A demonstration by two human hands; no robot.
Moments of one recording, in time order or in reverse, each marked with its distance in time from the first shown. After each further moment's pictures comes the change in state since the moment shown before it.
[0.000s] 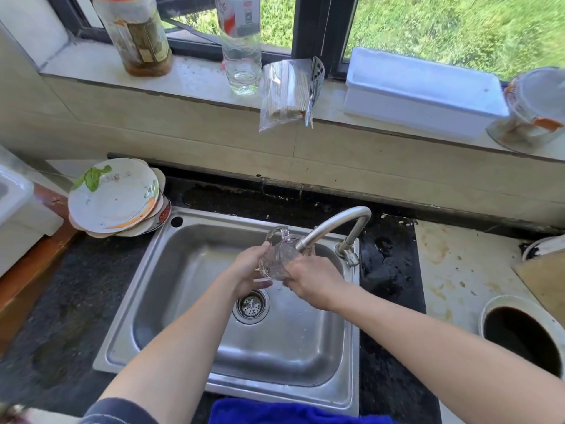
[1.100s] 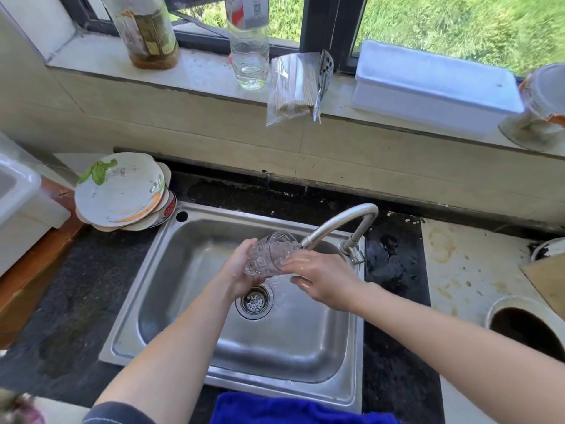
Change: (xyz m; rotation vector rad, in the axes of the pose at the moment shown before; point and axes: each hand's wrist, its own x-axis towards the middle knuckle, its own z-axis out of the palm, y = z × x) left_hand 0.018 -0.016 -0.023 -0.254 -0.047 0.057; right_hand -0.011 0.014 0.006 0.125 0.164 -0.151
